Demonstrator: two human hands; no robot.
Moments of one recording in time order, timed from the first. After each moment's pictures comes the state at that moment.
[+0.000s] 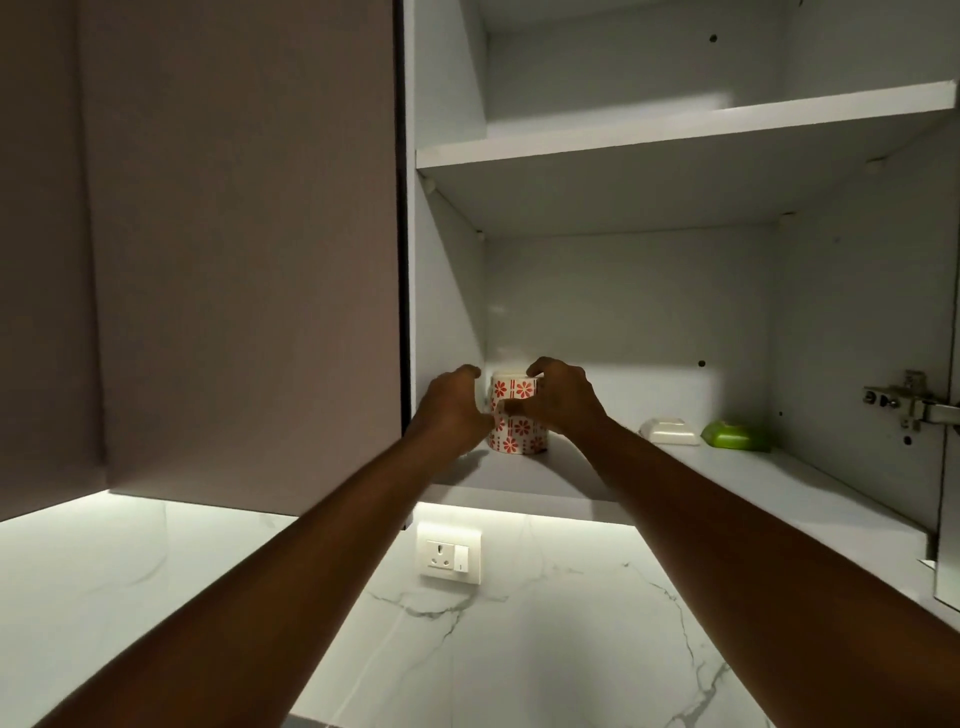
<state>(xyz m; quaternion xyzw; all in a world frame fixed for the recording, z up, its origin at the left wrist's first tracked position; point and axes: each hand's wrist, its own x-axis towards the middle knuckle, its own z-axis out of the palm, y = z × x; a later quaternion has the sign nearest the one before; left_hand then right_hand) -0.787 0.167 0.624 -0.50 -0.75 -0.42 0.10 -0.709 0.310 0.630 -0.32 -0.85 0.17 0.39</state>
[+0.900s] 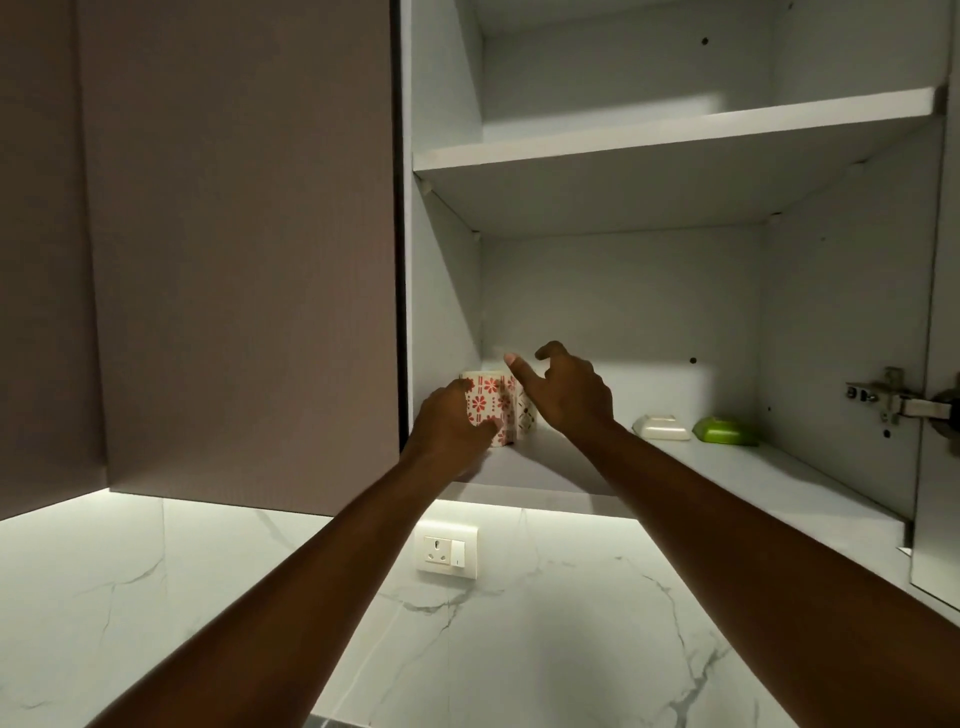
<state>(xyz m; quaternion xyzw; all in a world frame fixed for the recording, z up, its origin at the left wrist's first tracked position) -0.789 0.166 0.600 -0.49 -0.72 -0.49 0.10 -0.696 0.293 0.628 -0.34 -0.80 0.10 0.48</state>
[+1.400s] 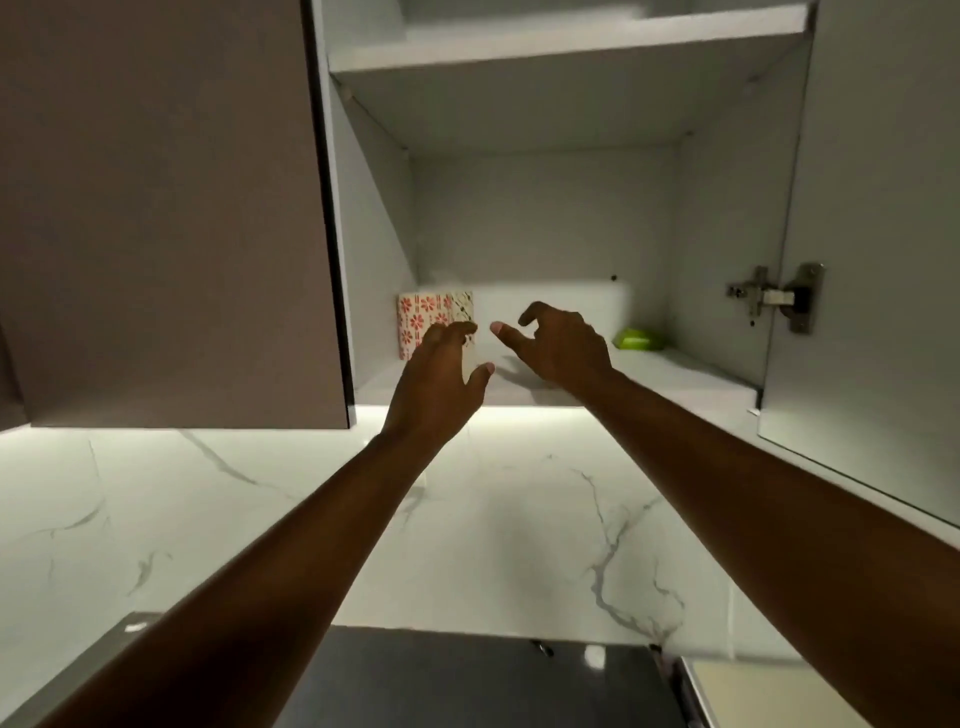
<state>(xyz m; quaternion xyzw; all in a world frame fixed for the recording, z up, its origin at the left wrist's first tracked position) -0.729 0.153 0.553 -0.57 -0.66 -0.45 0.19 -0.611 0.270 0.591 -0.39 -0.82 0.04 0.42</state>
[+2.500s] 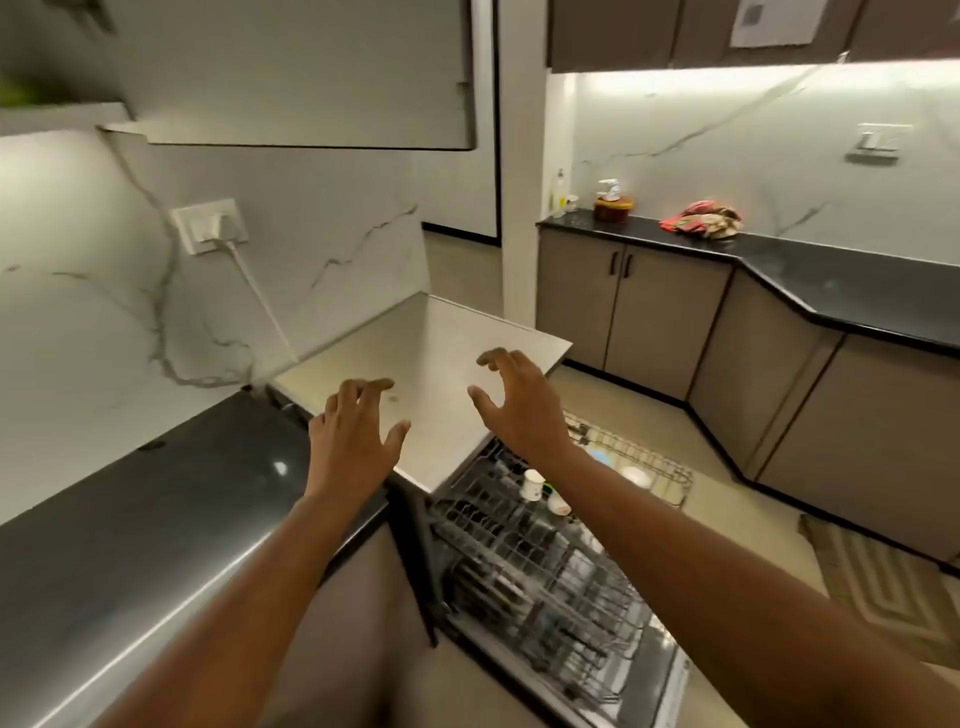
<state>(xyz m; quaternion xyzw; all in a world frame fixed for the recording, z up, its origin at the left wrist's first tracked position) -0.398 -0.084 0.262 -0.84 -0.48 -0.26 -0.03 -0.183 -0.142 0.252 -0.70 -0.59 -0.03 0.41</state>
